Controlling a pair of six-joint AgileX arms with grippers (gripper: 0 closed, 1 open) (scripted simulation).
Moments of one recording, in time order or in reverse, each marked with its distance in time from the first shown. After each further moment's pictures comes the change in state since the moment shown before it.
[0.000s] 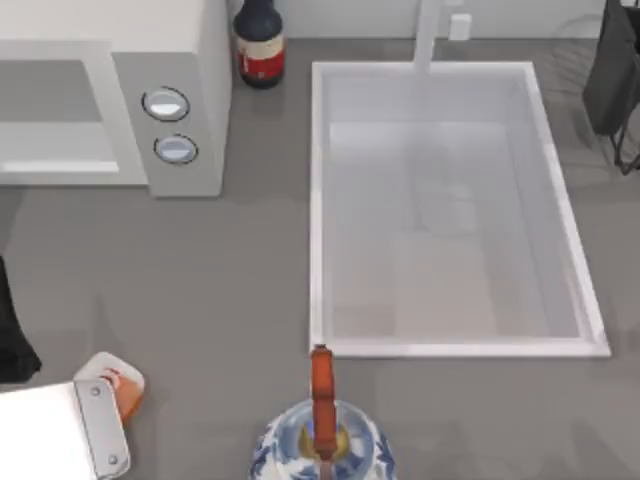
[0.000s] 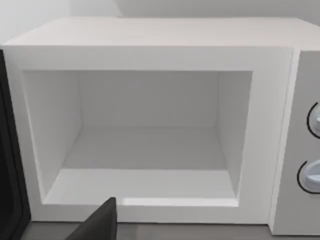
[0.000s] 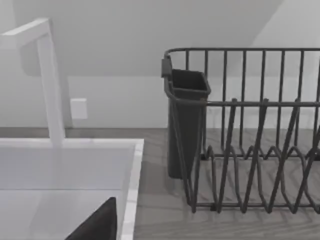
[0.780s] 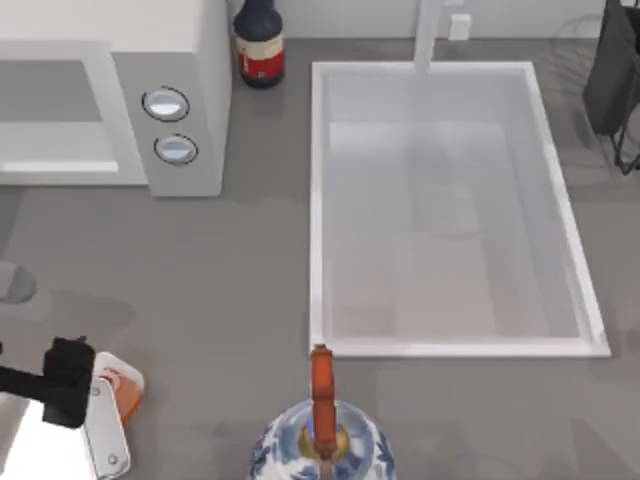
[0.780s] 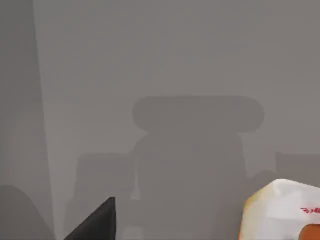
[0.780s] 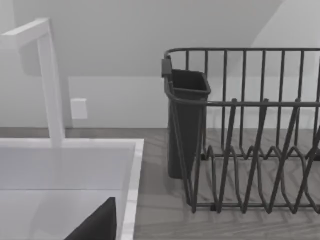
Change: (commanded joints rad) left arm -0.151 0.649 0.349 -0.434 0.018 0.128; right arm 0.000 0.000 0.000 0.000 0.000 0.000
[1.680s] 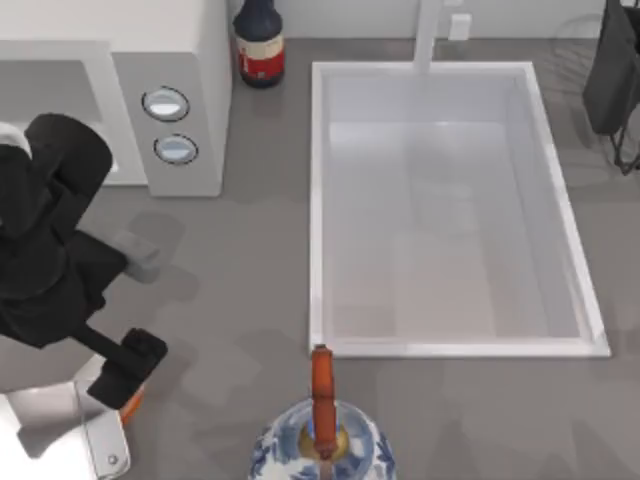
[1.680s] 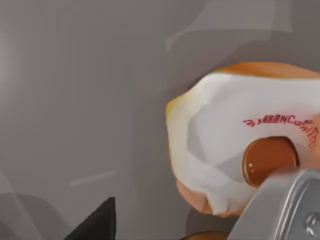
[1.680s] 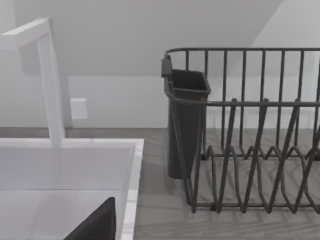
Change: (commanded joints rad) left arm -0.148 0.897 0.579 -0.514 -0.025 0.140; right arm 0.000 0.000 0.000 0.000 0.000 0.000
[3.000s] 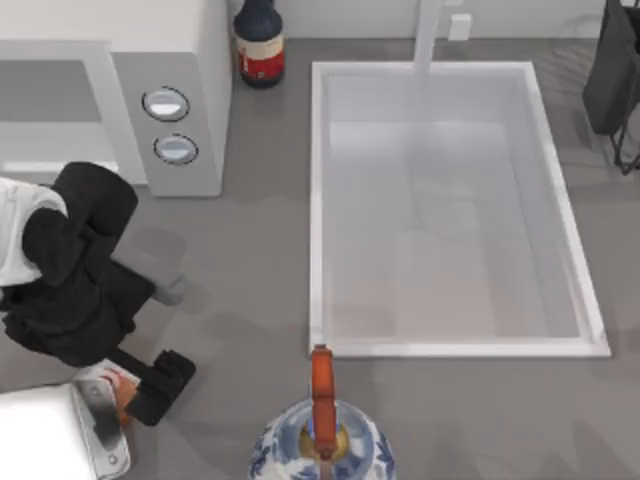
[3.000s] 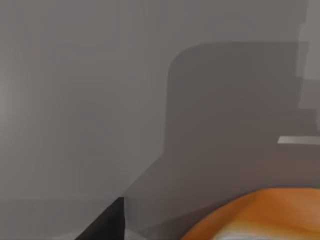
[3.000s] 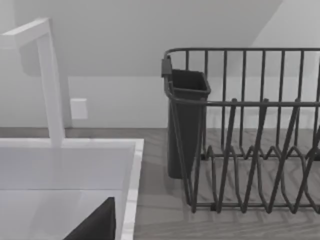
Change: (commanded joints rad) left arm 0.005 0.184 -0.175 0.359 0.000 0.008; right arm 0.000 0.000 0.000 0.000 0.000 0.000
